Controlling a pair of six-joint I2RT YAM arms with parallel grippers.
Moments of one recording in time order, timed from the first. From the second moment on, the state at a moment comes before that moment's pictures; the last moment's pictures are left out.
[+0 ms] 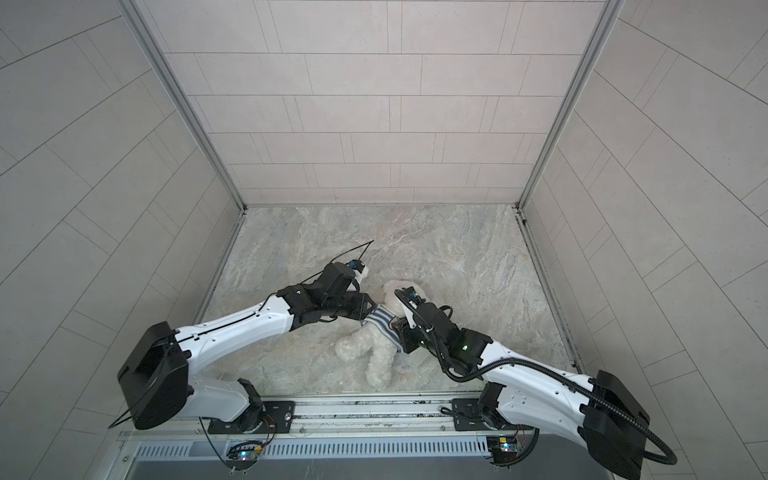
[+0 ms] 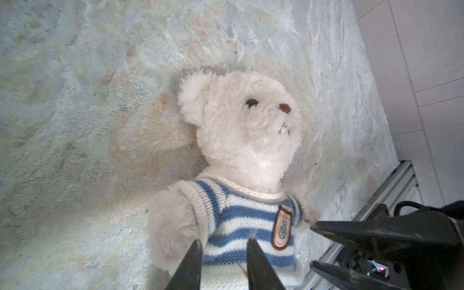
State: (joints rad) left arm -0.80 1.43 0.92 -0.37 0.16 -0.54; right arm 0.88 0.98 0.47 -0.12 0.04 0.41
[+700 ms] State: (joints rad) left arm -0.91 1.46 0.81 -0.38 0.09 -0.53; right arm 0.94 0.96 0.29 -0.09 0.07 0.50
